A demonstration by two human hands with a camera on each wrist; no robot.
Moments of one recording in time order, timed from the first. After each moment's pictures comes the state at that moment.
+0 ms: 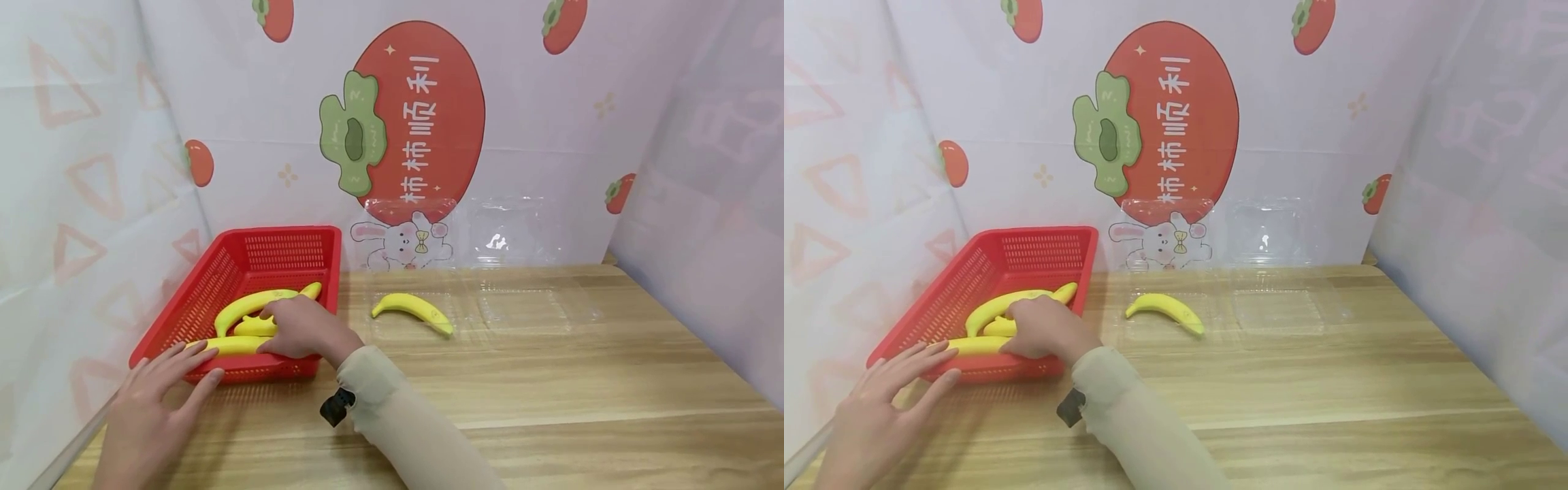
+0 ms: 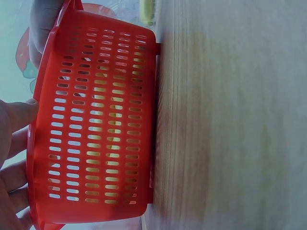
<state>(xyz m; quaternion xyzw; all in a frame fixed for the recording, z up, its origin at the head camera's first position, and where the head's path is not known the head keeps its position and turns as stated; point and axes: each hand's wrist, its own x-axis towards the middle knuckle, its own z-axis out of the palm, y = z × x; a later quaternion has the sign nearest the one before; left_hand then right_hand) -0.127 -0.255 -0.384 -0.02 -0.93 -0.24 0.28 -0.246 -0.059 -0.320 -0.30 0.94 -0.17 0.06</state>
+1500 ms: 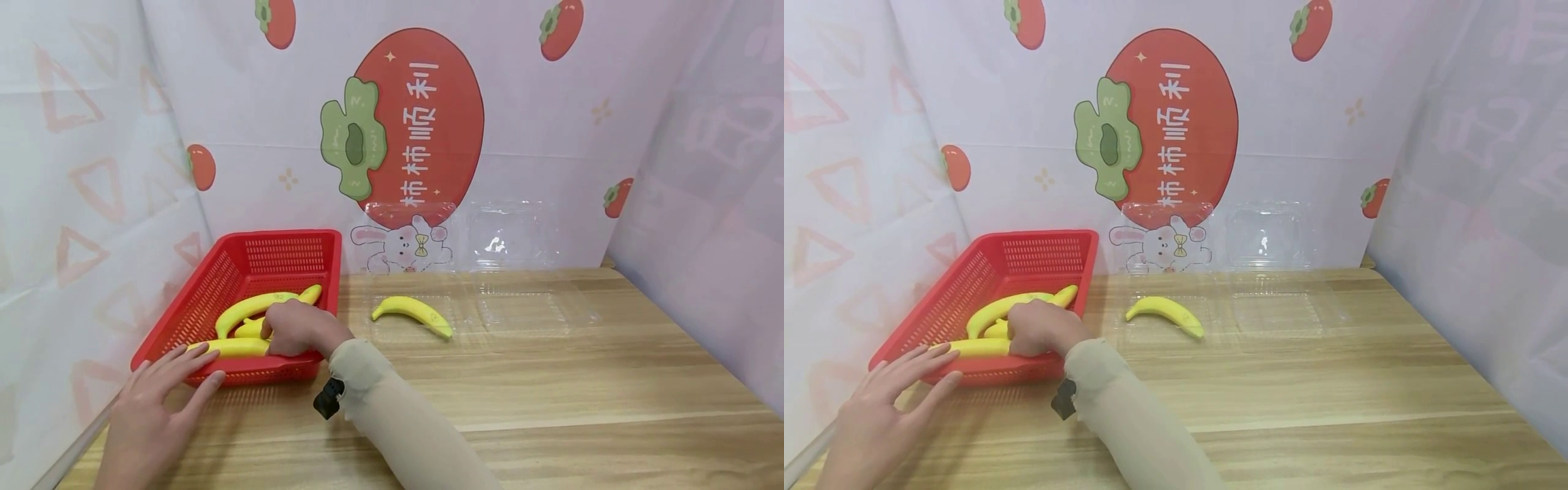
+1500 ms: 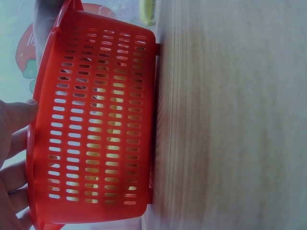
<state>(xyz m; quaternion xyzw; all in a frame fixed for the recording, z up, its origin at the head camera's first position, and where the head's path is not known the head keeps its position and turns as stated) -0.125 -0.252 -0.381 0.00 -0.93 -0.24 0.26 -0.262 -0.069 -0.319 -0.31 0.92 -0.16 0.16</state>
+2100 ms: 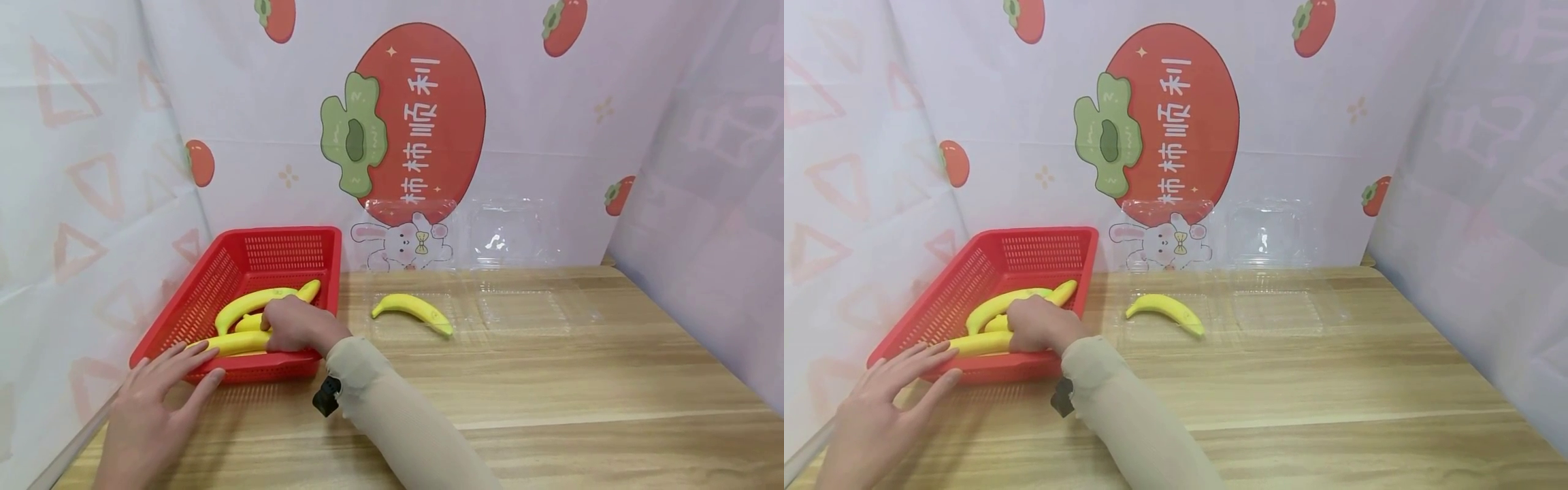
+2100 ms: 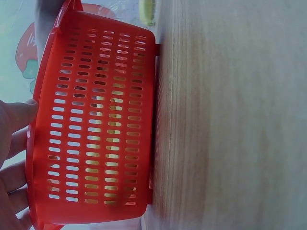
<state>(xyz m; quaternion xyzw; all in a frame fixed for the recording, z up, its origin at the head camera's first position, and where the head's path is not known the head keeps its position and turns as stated) -0.125 -0.253 -0.381 0.00 -0.93 -0.24 0.27 -0.266 -0.073 -0.324 -0.33 0.92 -0.15 0.12</state>
